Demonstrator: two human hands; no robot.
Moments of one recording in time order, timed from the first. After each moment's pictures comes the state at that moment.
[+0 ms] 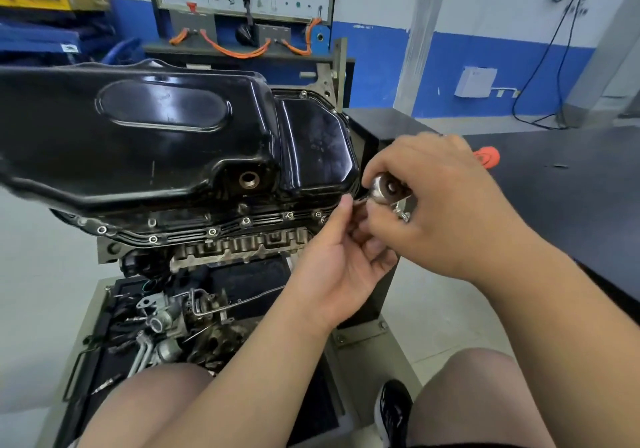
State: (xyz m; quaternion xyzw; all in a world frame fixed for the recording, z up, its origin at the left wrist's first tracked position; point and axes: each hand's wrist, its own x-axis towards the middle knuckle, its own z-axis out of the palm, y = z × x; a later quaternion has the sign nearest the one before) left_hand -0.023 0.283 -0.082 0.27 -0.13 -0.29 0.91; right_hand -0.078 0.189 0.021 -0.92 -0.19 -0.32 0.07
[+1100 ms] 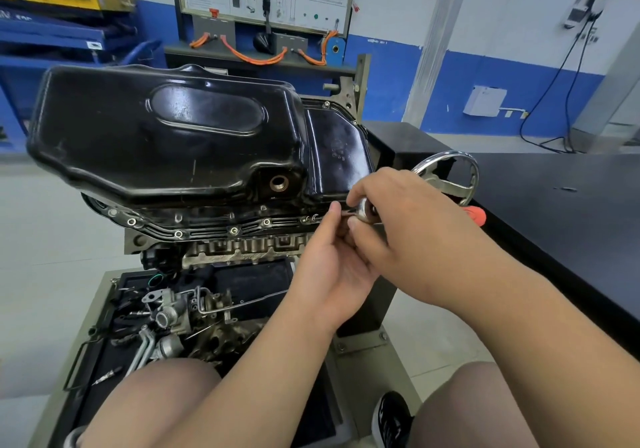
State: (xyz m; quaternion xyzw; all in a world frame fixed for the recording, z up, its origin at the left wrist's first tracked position) left_hand -0.027 0.307 -0.076 0.20 -0.07 -0.27 0.94; right_hand -0.082 0.226 0.018 -0.96 -0.17 -0.21 0.03
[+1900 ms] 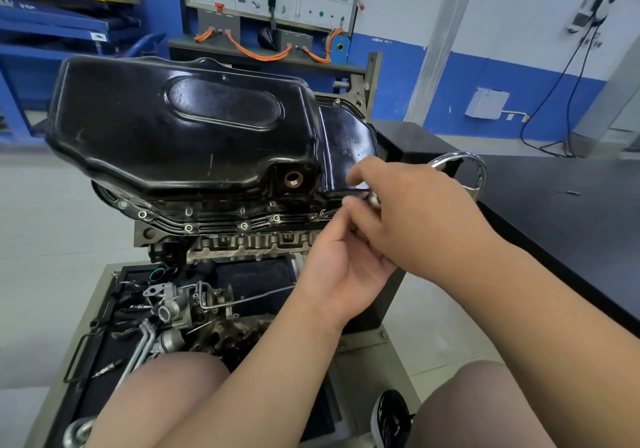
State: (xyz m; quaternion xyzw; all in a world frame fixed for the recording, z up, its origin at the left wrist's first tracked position) left_hand -0.028 0.312 -0.073 0.17 -0.10 -0.28 0.94; right_hand -0.067 0.239 0.018 -0.96 -0.13 -0.24 -0.01
